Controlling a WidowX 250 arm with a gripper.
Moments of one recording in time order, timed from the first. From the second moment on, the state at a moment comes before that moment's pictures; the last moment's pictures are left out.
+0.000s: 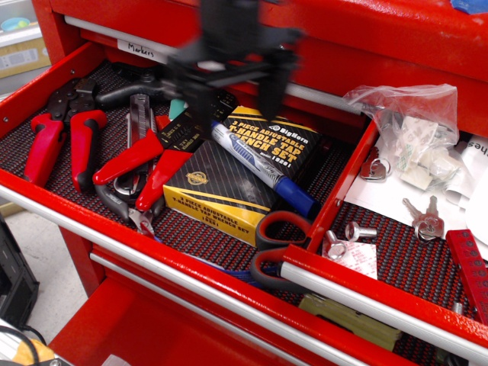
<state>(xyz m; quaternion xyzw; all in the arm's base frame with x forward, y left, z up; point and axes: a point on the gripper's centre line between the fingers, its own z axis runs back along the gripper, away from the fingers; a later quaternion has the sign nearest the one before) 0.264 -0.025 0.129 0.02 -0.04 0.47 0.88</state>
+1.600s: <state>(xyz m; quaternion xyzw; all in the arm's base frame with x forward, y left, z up) 0.270 -0.016 0.063 0.04 -0.03 0.45 0.89</state>
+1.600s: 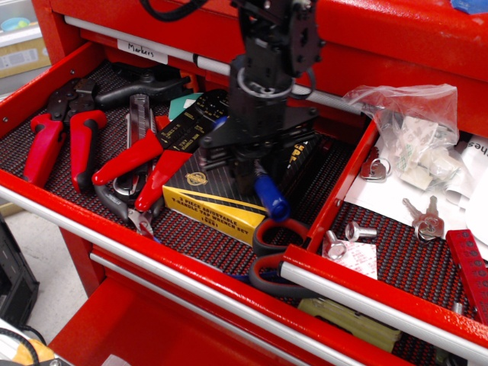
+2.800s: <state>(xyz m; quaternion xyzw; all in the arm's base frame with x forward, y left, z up) 0.255 -0.115 0.151 0.08 -0.07 0.44 0.89</state>
